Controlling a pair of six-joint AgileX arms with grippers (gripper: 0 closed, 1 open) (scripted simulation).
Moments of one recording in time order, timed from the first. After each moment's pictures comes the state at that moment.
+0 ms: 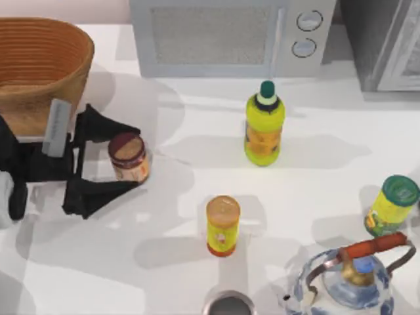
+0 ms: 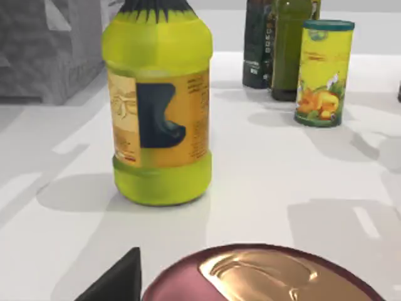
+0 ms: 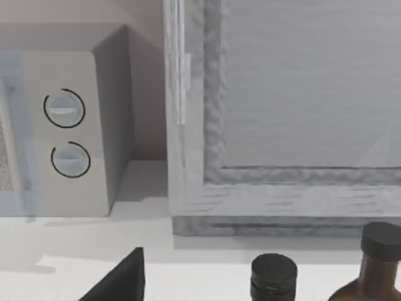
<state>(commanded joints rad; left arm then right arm) 0.03 2.45 0.88 1.64 1.59 -0.12 0.00 0.00 0.00 0.00 0.00 0.00</state>
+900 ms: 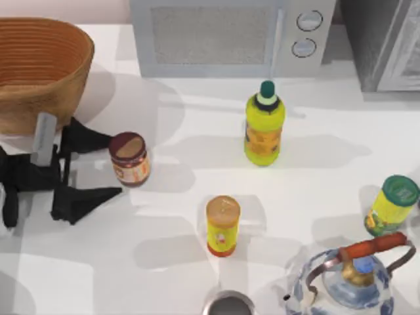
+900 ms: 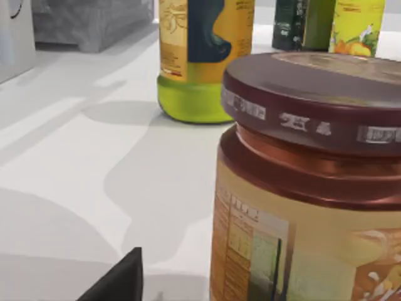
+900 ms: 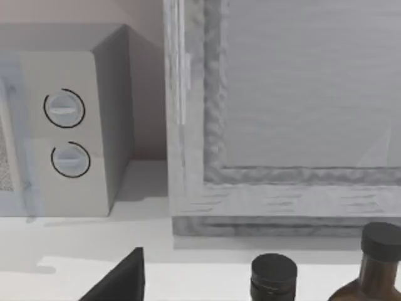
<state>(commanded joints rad) 0.11 2.61 0.99 1.76 1.62 -0.15 0.00 0.00 0.00 0.00 0.00 0.00</state>
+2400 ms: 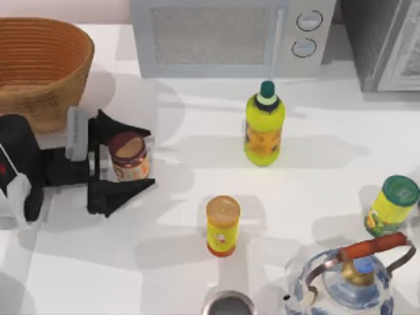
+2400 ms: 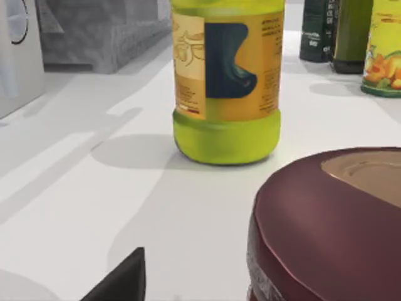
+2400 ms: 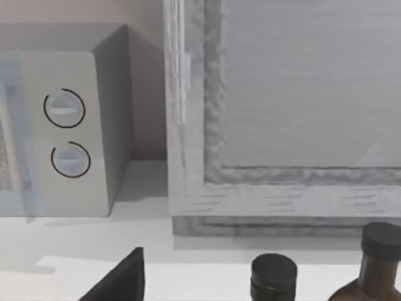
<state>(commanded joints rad) -0.02 2.51 0.95 1.49 1.46 0.07 0.00 0.00 0.00 0.00 0.00 0.00</state>
